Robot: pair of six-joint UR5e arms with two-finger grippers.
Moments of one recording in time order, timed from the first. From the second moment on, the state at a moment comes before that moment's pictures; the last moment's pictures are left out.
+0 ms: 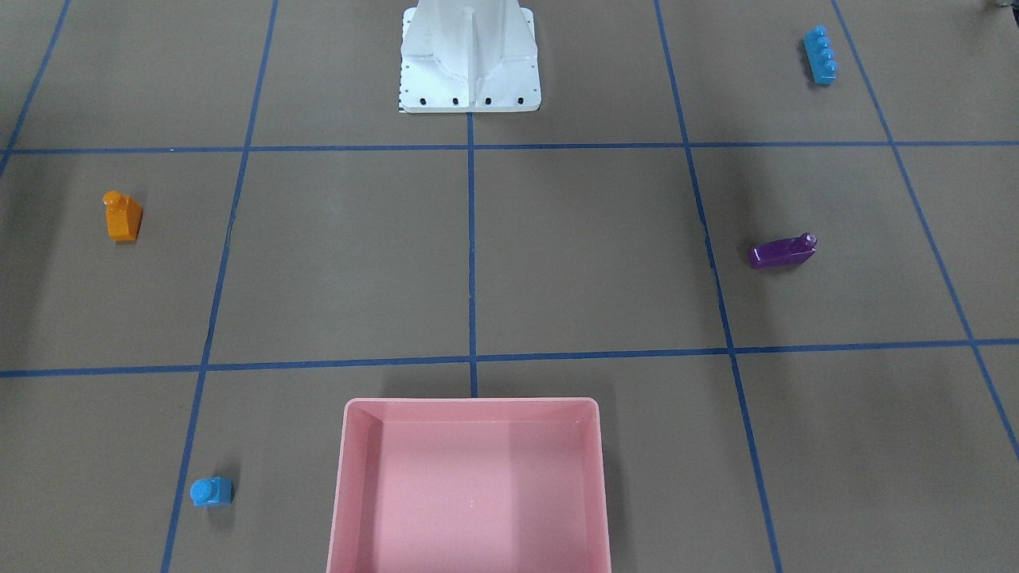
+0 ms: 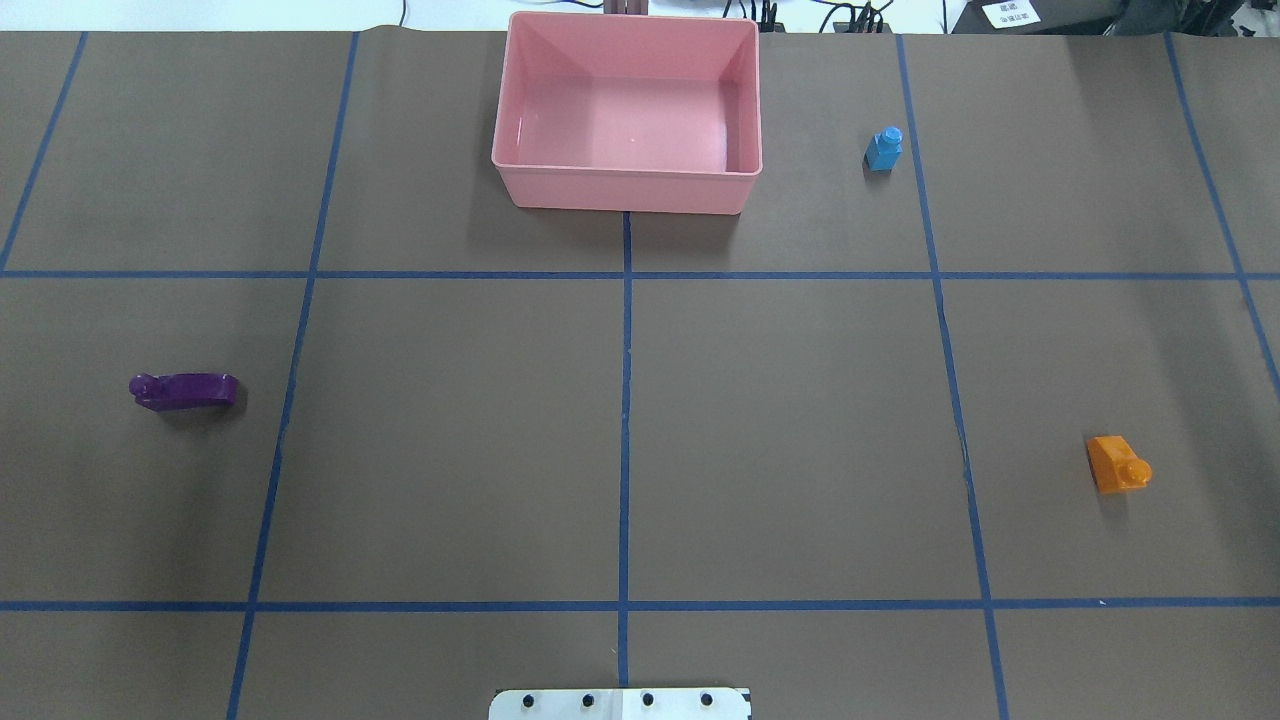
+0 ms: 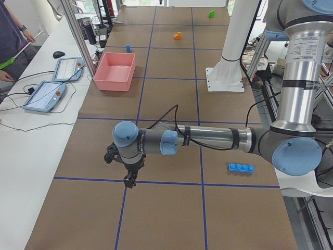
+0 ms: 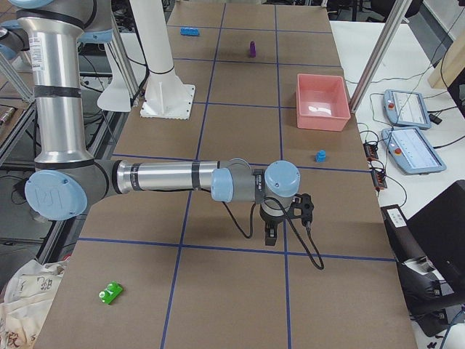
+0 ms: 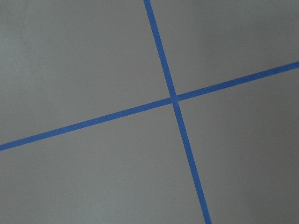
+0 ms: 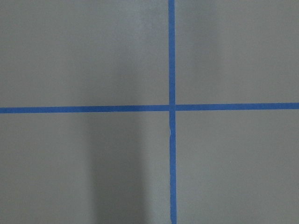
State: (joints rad) left arm -1.57 -1.62 -1.57 -1.55 -2.32 0.26; right arm 1.57 -1.54 1.62 -1.61 2.40 0.06
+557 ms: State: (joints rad) left arm -1.57 -1.63 -1.59 -1.55 -2.31 0.25; right arm 1.54 -1.52 1.68 -1.61 2.40 0.08
